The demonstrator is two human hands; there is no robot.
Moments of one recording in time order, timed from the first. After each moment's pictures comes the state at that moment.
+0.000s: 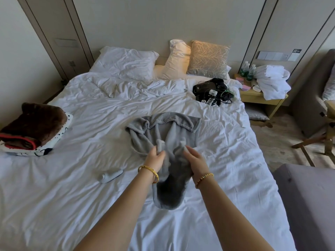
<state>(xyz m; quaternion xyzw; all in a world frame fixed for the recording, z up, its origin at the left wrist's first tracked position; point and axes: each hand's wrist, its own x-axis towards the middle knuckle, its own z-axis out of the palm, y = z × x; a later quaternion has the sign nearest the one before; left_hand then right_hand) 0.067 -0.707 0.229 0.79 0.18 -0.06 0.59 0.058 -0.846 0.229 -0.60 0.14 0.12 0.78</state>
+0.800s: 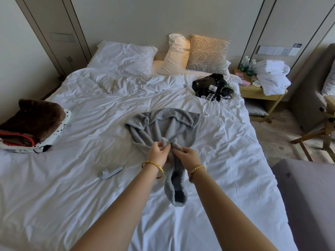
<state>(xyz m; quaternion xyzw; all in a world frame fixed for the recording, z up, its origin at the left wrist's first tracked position) 0.071 -0.713 0.224 0.78 0.17 -0.05 0.60 0.062 -0.825 0.229 -0.75 0.13 0.11 0.64</state>
